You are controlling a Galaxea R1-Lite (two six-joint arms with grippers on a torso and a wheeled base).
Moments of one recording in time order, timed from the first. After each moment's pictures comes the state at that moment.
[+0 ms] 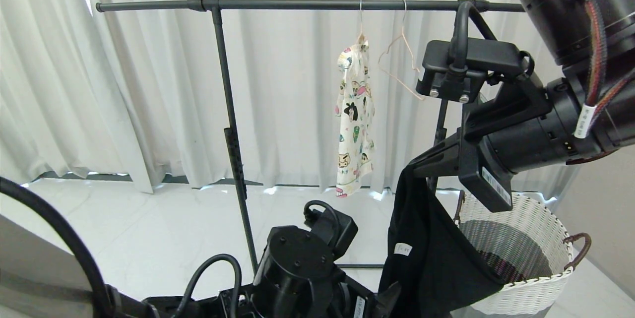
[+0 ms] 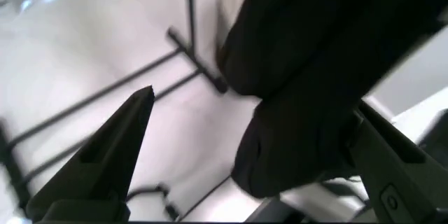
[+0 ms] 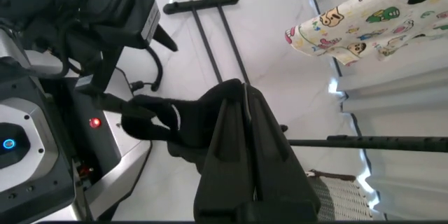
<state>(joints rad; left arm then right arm) -0.95 1.87 -0.60 -0.77 0.11 -0.24 0.88 1.64 -1.71 0.77 0.07 -0.43</state>
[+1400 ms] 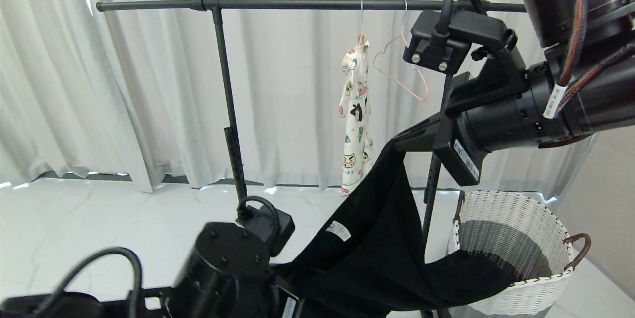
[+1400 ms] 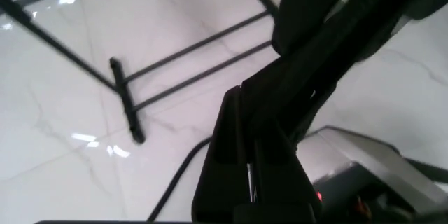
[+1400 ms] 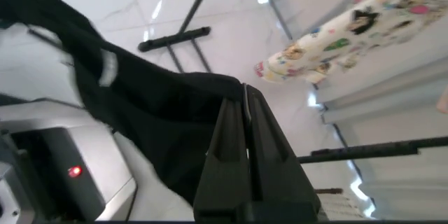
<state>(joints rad) -0.88 1.58 -0.56 -0.32 0.31 -0.18 0.88 1.66 -1.72 0.63 0.03 -0.37</state>
